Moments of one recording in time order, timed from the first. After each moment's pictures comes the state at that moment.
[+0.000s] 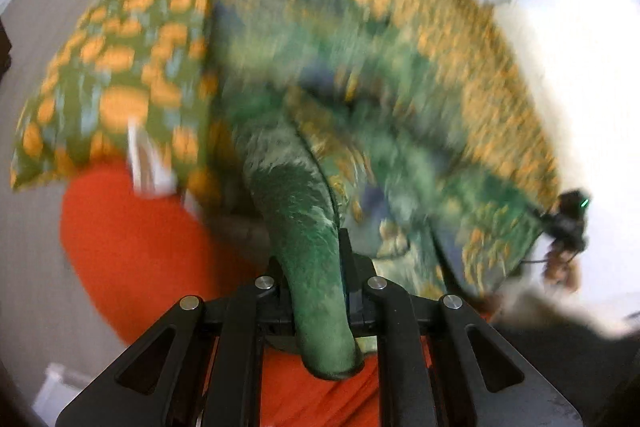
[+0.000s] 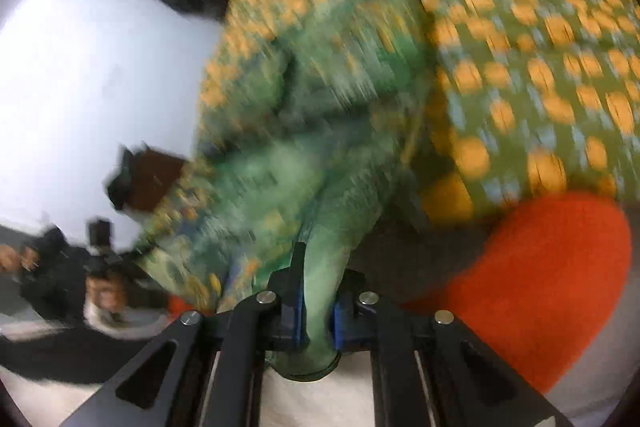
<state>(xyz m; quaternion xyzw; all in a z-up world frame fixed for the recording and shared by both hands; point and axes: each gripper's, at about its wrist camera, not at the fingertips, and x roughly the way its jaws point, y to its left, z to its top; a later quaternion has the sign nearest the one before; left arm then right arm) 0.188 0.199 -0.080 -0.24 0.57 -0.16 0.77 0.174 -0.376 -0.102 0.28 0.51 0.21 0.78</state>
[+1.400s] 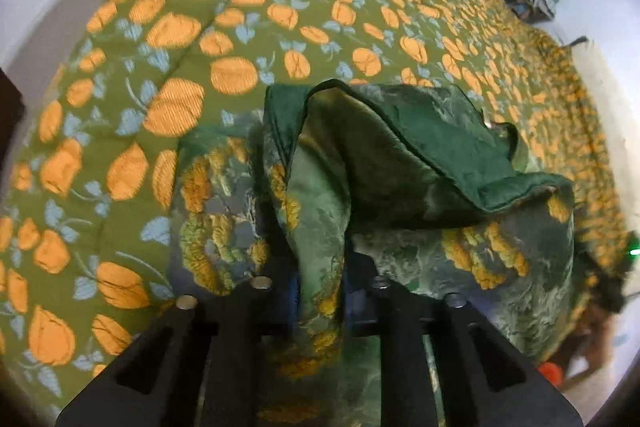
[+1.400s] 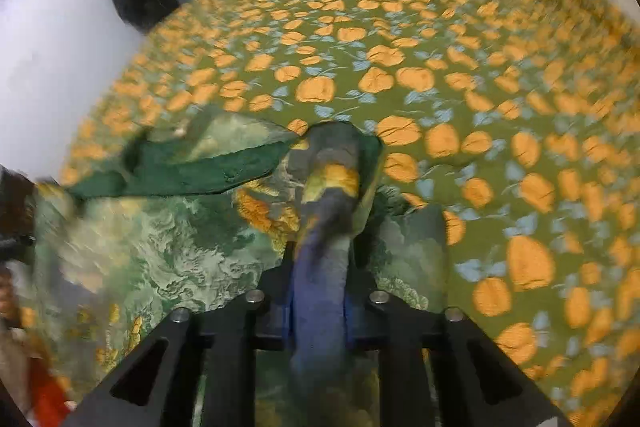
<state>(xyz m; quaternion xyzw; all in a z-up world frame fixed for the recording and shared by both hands) 0.442 0.182 -0.189 -0.18 0.56 -0.03 0.81 0.427 -0.297 -0.164 0.01 0.46 0.03 0.89</state>
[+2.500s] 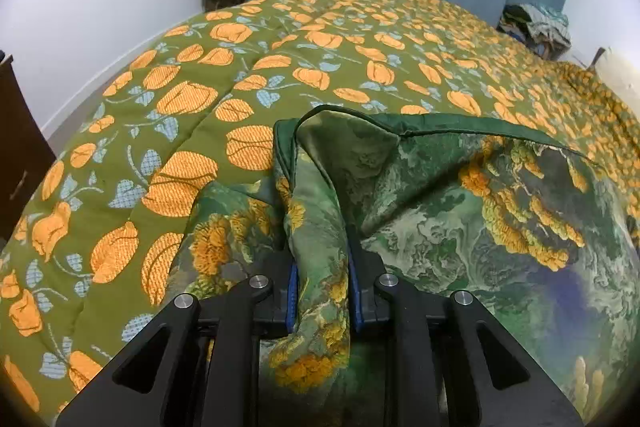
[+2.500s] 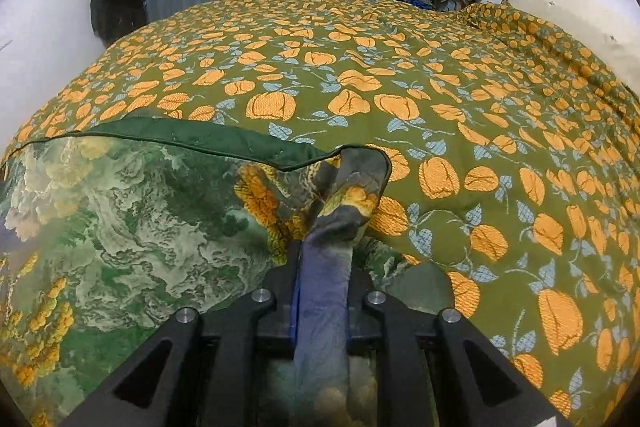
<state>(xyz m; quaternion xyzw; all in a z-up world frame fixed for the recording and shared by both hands) 0.460 0.170 -0.251 -0.10 0.41 0.07 0.90 0.474 -0.304 -0.250 0.01 0.38 -0.04 0.92</state>
